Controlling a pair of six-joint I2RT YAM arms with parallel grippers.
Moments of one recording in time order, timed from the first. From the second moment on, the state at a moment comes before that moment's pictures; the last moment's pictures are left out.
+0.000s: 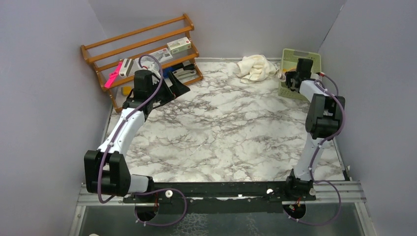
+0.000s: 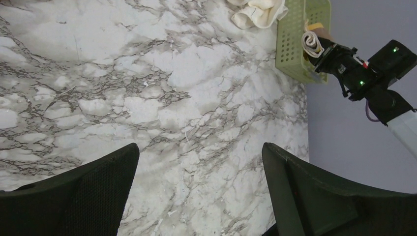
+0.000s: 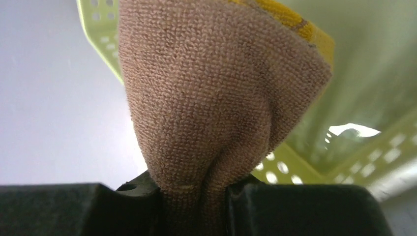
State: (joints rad) left arm -0.12 1.32 1.04 -0.20 0.46 -0.68; right arm -0.14 2.00 1.43 -0.06 0.11 1.32
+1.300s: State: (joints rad) left arm -0.12 1.64 1.22 -0.19 0.49 -0.60; right arm -0.19 2.56 2.14 0.00 0.27 1.29
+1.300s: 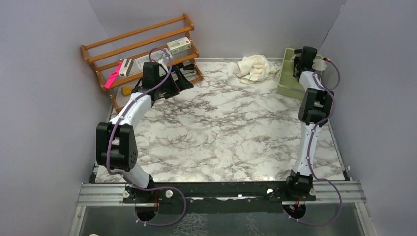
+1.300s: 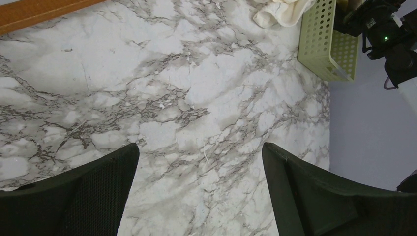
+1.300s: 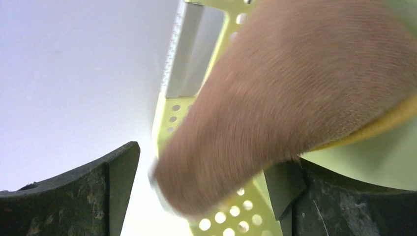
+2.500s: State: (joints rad) left arm -0.12 1.38 1.10 -0.26 0.53 -0.55; right arm 0.16 2.15 1.85 0.11 0.07 0.43
